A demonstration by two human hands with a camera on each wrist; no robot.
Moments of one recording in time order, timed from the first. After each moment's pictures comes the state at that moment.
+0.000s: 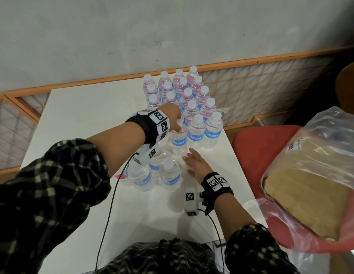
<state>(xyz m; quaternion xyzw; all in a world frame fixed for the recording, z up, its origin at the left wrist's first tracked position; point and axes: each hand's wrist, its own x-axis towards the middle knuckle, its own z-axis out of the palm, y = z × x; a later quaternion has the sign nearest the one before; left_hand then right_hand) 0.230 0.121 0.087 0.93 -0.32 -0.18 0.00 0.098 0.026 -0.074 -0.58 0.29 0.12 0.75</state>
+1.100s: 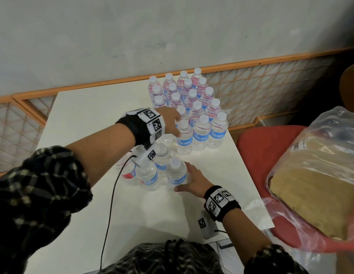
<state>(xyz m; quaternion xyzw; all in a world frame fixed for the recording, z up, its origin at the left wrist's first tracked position) 0.221 0.150 0.098 0.93 -0.30 -0.21 -0.02 0.066 0.050 -0.081 -0.83 0.08 0.18 0.53</state>
